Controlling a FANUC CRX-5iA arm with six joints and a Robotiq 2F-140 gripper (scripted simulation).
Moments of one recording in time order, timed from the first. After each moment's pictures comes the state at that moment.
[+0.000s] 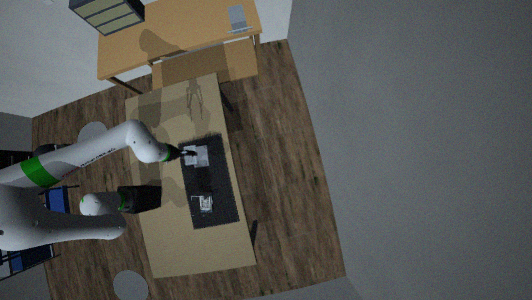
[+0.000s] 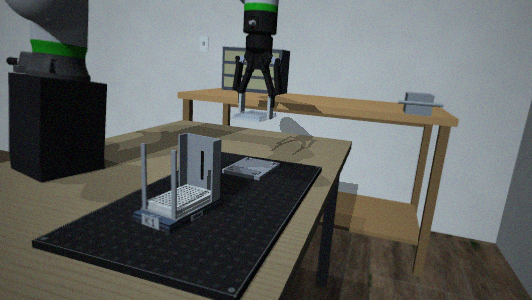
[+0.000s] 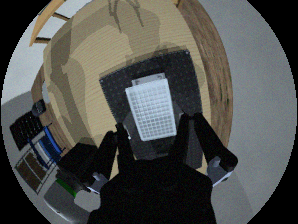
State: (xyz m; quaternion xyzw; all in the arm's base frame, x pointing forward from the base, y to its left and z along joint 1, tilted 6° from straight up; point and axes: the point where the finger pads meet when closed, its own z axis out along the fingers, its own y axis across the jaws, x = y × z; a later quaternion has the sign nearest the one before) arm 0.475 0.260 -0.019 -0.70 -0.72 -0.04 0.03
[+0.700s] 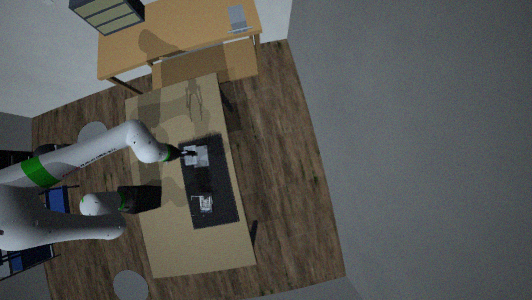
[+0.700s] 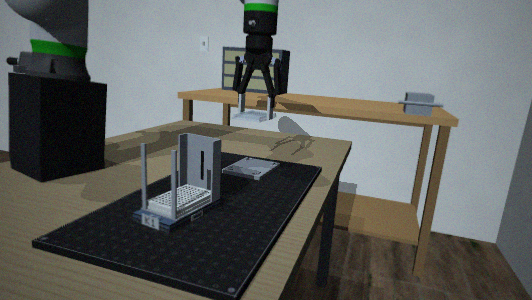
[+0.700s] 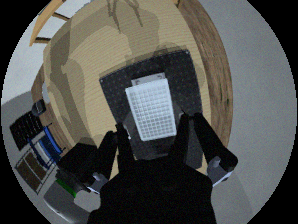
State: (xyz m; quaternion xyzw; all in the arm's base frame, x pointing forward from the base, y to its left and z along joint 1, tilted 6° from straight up) arm 0.475 0.259 -0.020 -0.70 -0.72 -0.04 0.03
